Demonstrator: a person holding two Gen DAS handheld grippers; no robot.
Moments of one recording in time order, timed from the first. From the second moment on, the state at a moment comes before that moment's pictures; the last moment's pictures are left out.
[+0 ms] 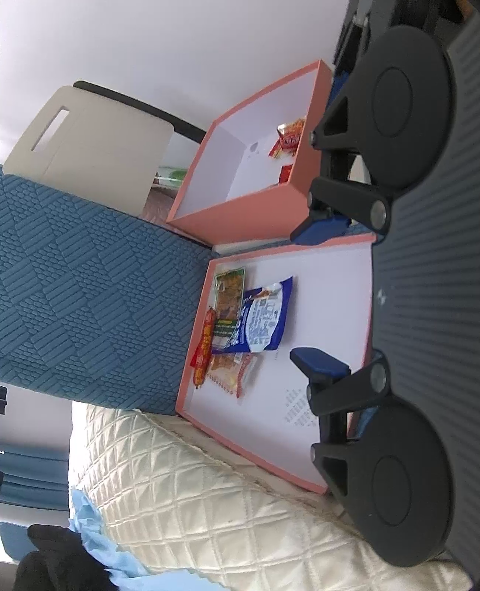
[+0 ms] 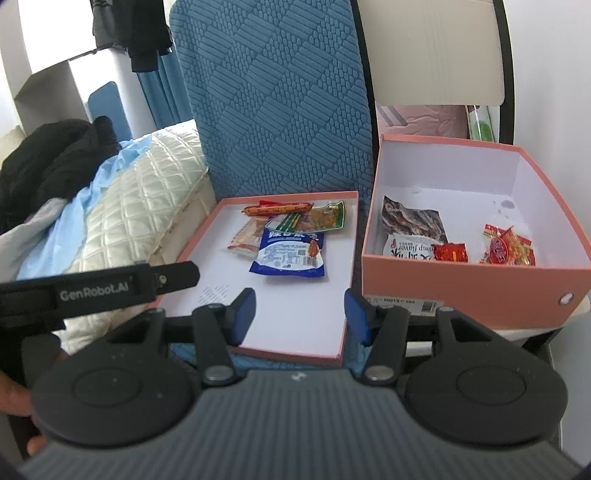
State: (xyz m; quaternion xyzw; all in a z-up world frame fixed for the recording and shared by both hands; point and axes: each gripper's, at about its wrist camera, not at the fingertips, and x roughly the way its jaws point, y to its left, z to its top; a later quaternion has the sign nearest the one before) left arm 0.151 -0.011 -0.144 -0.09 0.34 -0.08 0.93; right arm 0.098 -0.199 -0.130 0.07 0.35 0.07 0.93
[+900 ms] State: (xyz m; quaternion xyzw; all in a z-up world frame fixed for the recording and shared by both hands) left arm 0.260 0.029 -0.177 -0.12 0.36 -0.06 0.92; right arm 0.214 -0.171 -0.144 0.06 0.36 0.08 0.93
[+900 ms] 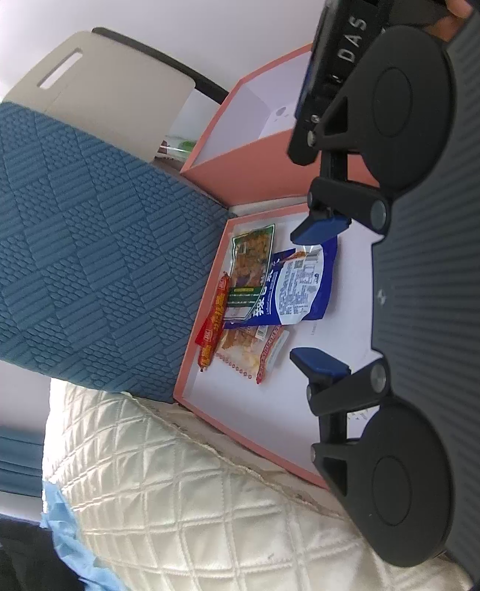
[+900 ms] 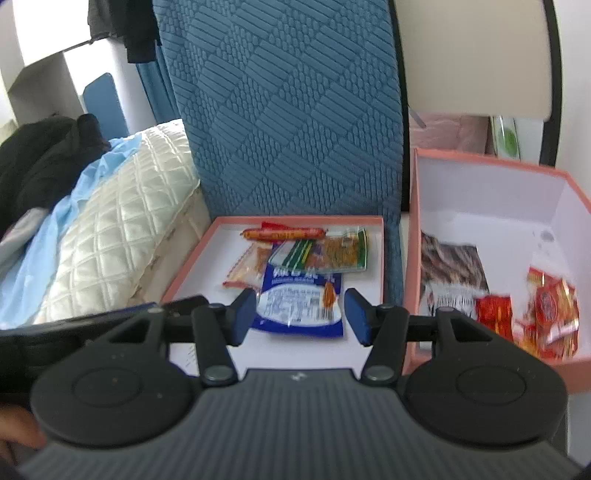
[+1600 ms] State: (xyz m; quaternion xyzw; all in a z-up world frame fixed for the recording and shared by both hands) left arm 0.337 0.031 -0.250 -0.18 0.41 -0.10 0.89; right arm 0.295 -0.161 -0.190 0.07 0.41 0.07 0.91
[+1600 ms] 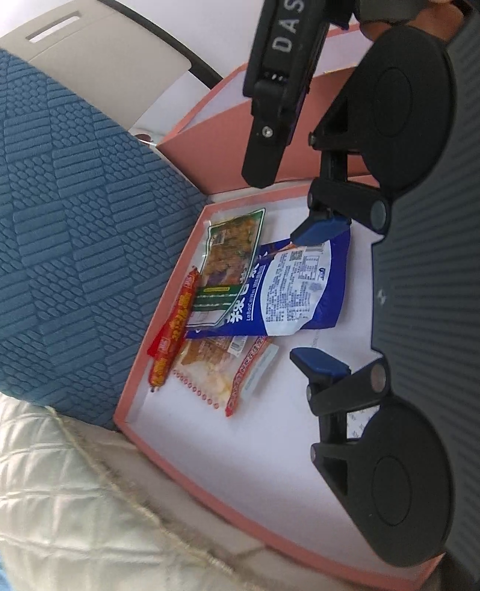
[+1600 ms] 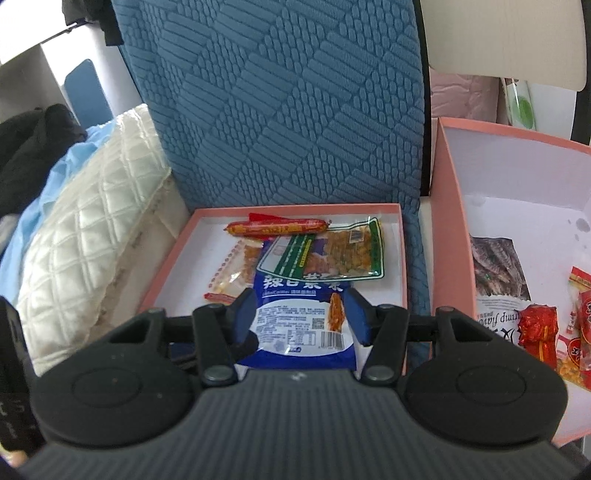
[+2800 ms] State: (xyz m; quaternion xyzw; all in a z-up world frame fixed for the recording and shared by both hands) left arm 0.373 0.049 -0.302 -0.29 0.47 -0.12 0.83; right arm 0.398 -0.199 -0.286 0.32 0.45 -0.10 0.83
